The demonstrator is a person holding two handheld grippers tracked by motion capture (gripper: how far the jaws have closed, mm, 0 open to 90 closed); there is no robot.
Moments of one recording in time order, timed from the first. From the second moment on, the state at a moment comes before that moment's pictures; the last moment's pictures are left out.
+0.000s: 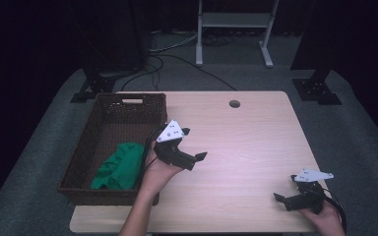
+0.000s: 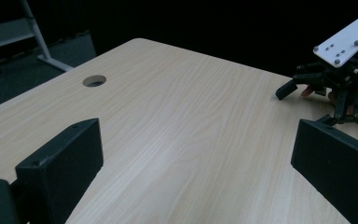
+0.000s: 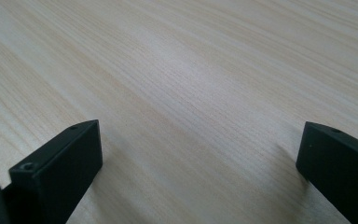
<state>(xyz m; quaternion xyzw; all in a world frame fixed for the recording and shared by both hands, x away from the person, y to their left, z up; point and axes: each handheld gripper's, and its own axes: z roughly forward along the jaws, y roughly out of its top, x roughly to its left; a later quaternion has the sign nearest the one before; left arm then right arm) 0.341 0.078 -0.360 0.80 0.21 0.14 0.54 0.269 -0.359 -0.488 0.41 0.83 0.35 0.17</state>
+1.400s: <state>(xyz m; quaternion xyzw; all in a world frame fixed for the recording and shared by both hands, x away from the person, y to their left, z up) 0.345 0.115 -0.357 0.79 0.25 0.16 0.54 0.269 -0.359 -0.488 0.41 0.83 0.35 0.17</state>
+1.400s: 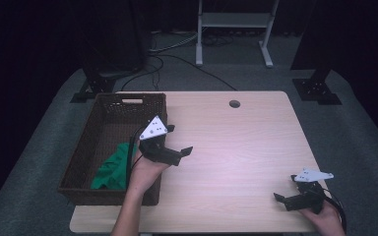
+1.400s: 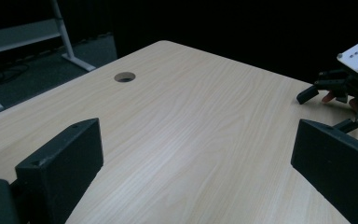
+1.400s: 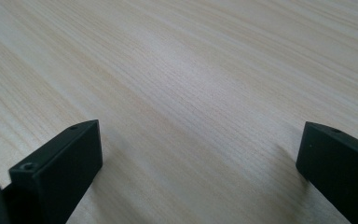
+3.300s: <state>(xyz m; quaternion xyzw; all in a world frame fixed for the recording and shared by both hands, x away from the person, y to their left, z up) 0.347 0.155 -0.355 0.78 0.28 0.19 0.53 0.269 -0.359 -0.488 0.41 0.83 0.35 0.17</state>
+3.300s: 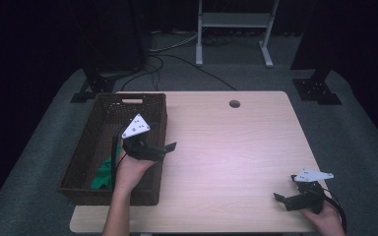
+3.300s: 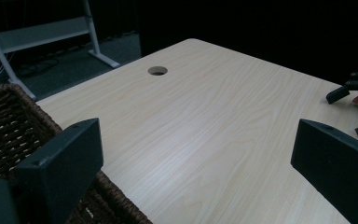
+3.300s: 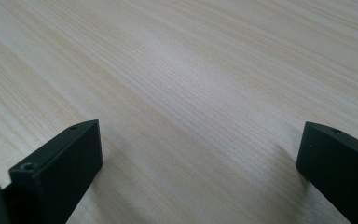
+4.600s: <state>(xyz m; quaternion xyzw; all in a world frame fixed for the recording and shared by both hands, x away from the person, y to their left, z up) 0.347 0.184 -0.356 0.77 0.31 0.20 0.53 0.269 -0.359 -0.488 0.41 0.83 0.35 0.17</state>
